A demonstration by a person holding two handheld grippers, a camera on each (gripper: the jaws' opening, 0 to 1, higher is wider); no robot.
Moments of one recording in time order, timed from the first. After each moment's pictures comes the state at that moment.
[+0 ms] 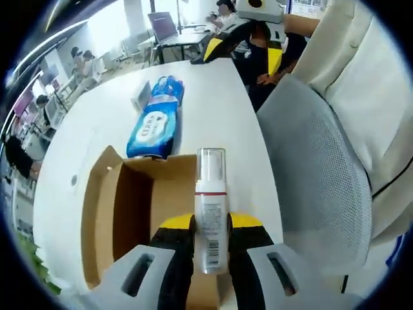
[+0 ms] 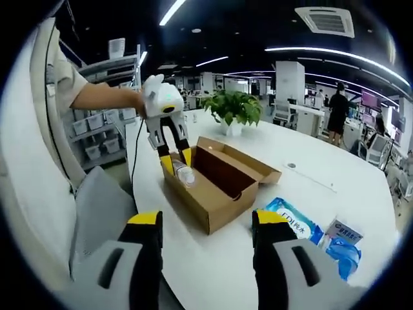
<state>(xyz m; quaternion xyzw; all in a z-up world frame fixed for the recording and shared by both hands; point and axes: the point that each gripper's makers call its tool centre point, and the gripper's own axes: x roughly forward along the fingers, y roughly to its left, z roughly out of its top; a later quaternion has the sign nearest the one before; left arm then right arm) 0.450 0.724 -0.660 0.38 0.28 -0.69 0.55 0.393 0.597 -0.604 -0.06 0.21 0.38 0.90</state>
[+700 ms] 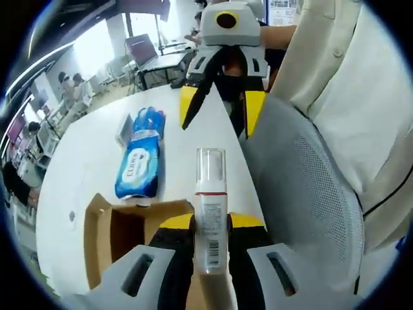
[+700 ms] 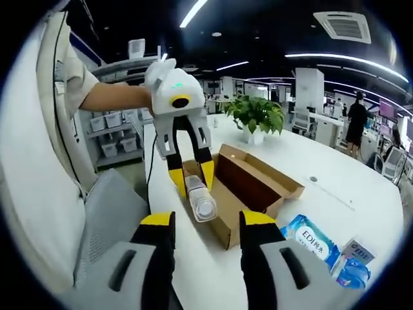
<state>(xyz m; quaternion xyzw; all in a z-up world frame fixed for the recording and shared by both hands) 0.409 0.686 -0.639 0.37 0.23 -0.73 0.52 0.390 0.640 -0.598 -0.08 0.18 0.45 0.87</state>
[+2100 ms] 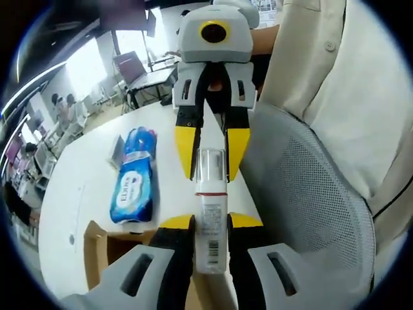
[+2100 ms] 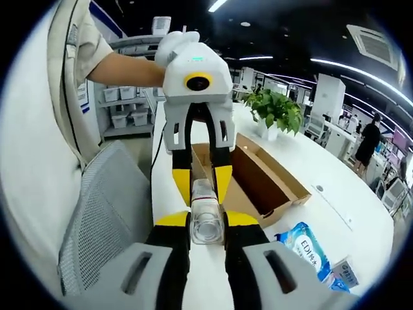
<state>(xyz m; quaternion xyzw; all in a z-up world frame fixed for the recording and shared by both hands) 0.393 0.662 -0.644 0.36 0.18 -0.76 0.51 0.386 0.652 -0.620 -0.17 0.20 0.48 0.84</state>
